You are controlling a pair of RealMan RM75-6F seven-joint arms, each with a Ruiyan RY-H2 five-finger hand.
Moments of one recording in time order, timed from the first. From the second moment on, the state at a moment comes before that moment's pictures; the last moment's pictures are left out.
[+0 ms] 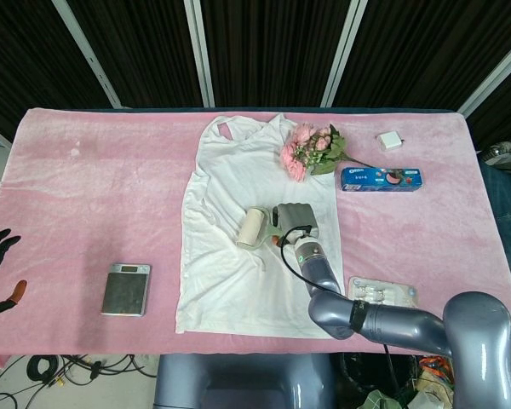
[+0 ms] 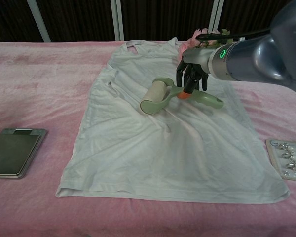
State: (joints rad) left arm -0.10 -1.02 -0.03 -1.62 1.49 1.45 -0.08; right arm 1.13 -1.64 0.37 -1.47 -0.10 0.94 -0.85
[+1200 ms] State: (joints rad) left arm -0.10 -1.02 -0.03 -1.62 1.49 1.45 -0.07; right arm 1.03 -1.48 0.23 -1.63 -0.14 0.98 -0.78
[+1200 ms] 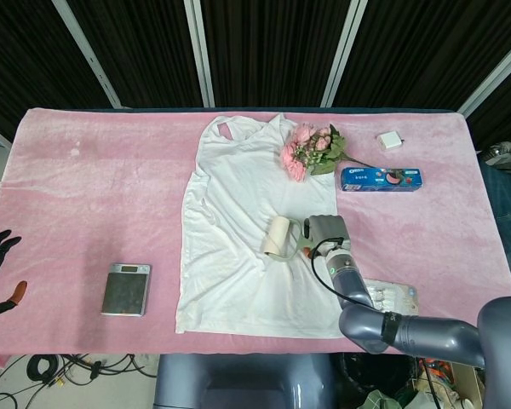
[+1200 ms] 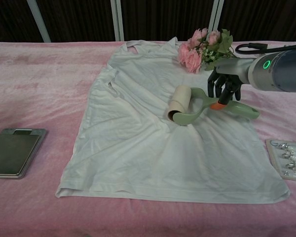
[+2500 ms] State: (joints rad) left arm -0.10 -1.03 -0.03 -1.62 1.49 1.45 -0.07; right arm 0.99 -1.28 0.13 -1.72 -0.16 0.85 -0.66
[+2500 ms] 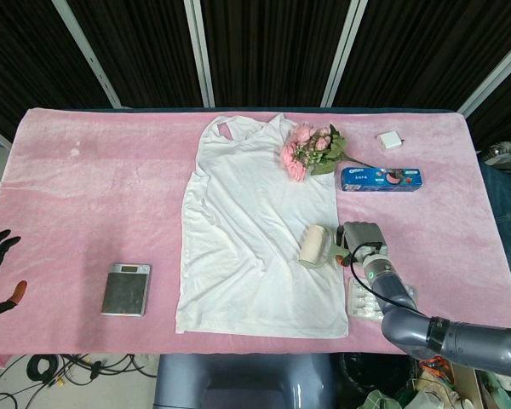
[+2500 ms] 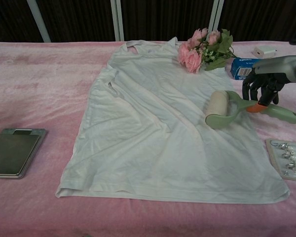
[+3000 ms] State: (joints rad) left arm -0.10 -1.03 -0.03 -1.62 1.49 1.45 -0.07; right arm 1.13 -1.38 0.16 -1.64 -0.03 0.82 -0.72
